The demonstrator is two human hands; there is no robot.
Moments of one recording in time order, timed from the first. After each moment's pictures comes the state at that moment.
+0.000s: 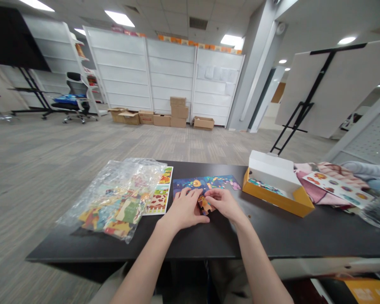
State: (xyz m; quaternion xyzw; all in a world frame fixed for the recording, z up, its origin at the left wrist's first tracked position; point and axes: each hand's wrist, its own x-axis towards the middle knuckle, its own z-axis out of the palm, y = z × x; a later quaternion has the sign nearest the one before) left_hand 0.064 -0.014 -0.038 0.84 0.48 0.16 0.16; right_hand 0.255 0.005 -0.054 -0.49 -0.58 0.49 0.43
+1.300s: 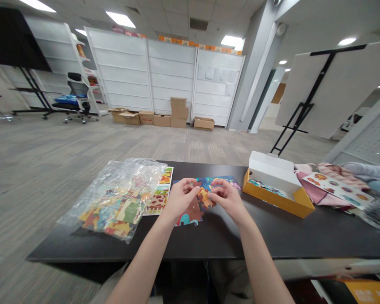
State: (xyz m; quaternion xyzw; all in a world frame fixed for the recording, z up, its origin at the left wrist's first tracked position) left_hand 0.067 -0.003 -0.024 0.52 0.43 0.53 0.51; right_hand 0.253 -0.011 -0.026 -0.40 -0.55 0.54 0.51
